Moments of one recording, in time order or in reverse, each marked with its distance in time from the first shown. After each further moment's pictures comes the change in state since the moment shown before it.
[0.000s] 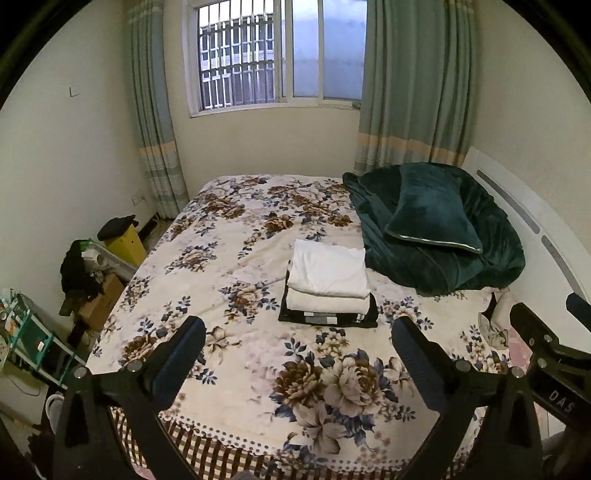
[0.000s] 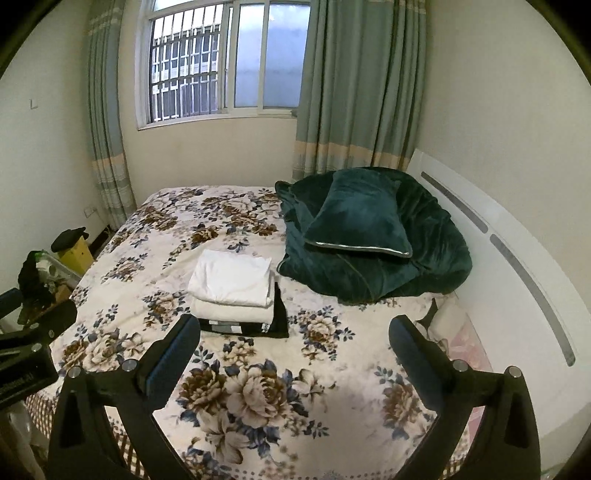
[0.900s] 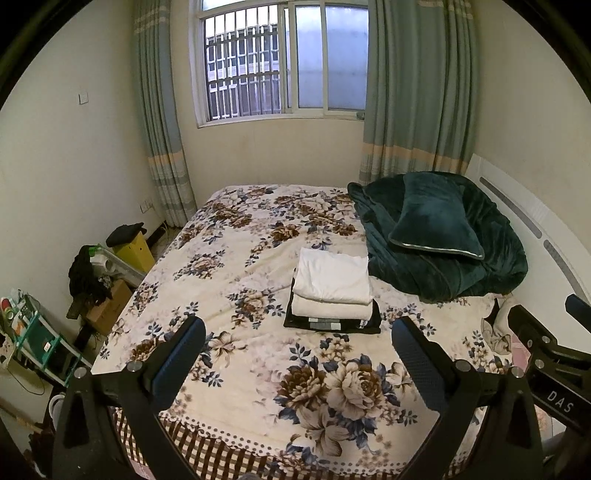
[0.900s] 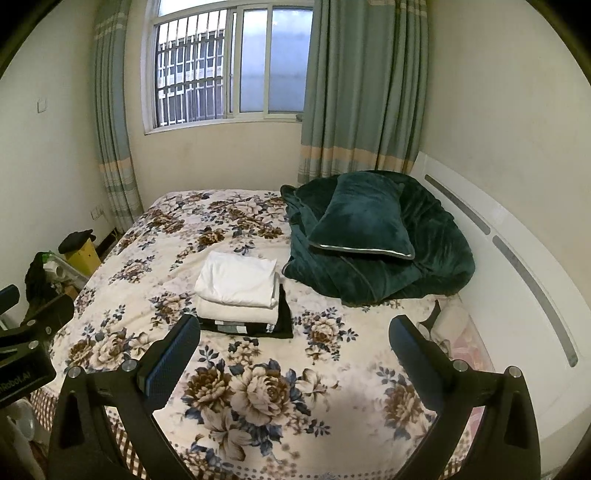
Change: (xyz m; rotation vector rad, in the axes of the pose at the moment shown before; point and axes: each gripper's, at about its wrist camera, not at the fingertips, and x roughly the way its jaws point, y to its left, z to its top) left arm -0.018 0.000 -0.004 0.002 -0.033 0.022; right arm -0.005 -0.009 0.001 -0.007 -0.015 0.030
